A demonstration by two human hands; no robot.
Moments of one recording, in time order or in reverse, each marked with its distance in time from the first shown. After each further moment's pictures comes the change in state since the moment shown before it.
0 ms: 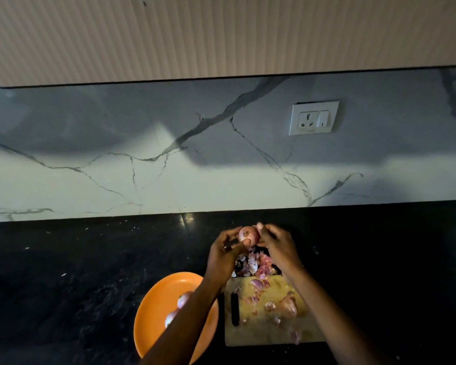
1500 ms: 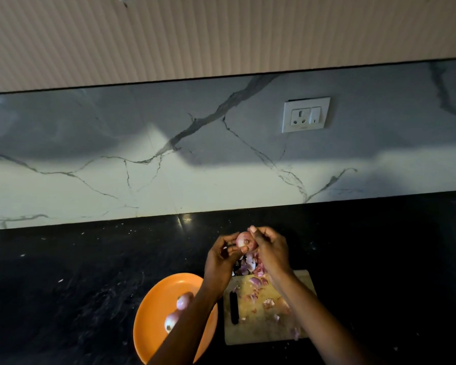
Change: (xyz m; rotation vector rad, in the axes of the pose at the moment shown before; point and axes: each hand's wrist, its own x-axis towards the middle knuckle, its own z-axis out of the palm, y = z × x) left_hand -0.013 -0.006 -0.002 0.015 -0.030 0.037; right_hand -0.011 0.004 0.023 0.118 0.231 0.080
